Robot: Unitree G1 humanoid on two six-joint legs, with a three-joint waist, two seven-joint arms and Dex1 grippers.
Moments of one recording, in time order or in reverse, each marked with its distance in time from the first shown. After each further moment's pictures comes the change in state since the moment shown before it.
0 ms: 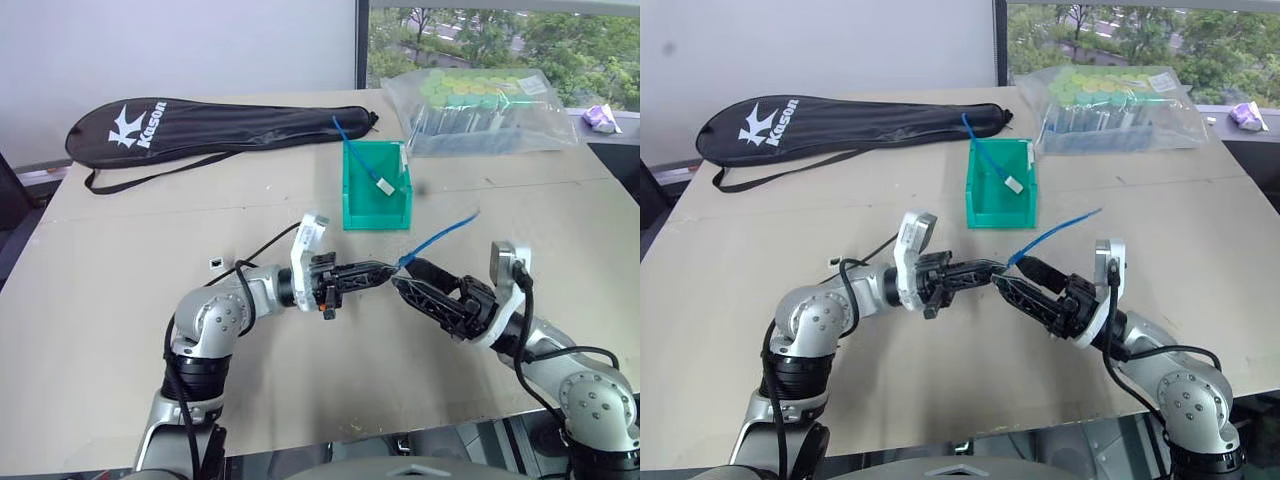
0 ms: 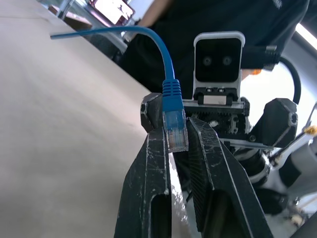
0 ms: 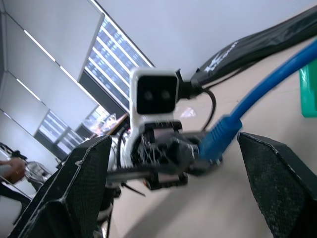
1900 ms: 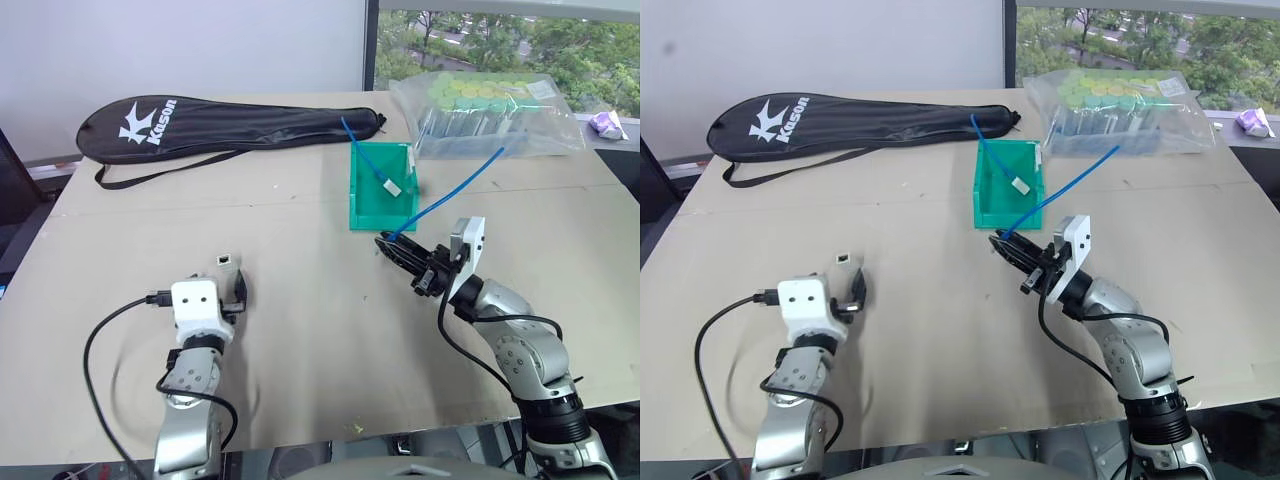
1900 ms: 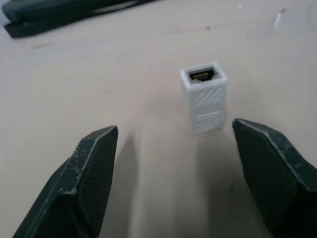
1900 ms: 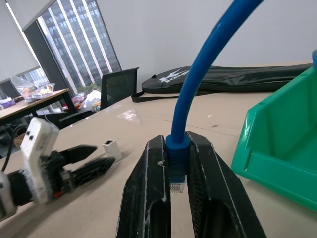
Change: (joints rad) left arm 0.511 -0.214 0.205 -0.046 0.922 -0.861 0.915; right arm -0.187 0.081 0.207 0.296 -0.603 -0.456 0.127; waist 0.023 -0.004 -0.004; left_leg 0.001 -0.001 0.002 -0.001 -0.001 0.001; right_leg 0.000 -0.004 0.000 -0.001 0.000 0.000
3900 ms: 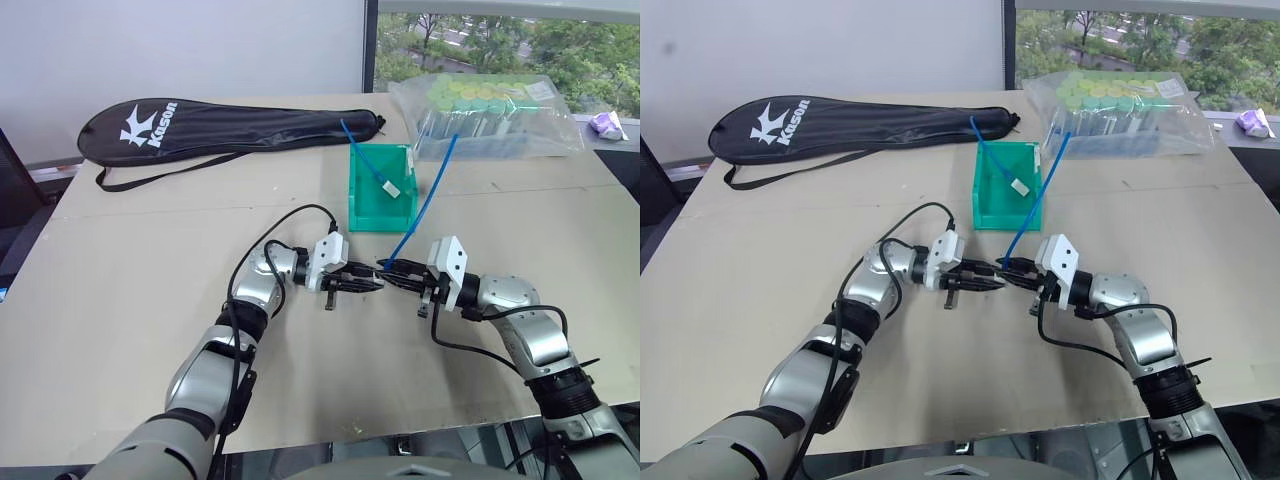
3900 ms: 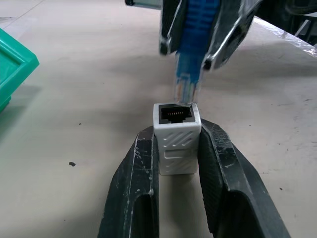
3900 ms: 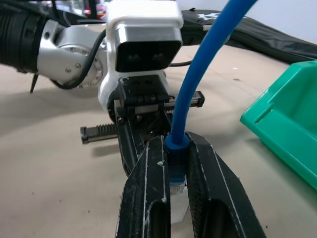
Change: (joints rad) left arm -0.861 0.164 -0.445 1.126 -0.207 -0.496 -1.423; right arm -0.121 -0.163 0.094 0.272 -0.292 -0.266 0.310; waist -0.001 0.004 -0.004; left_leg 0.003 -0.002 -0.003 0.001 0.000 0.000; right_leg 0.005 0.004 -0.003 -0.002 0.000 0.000
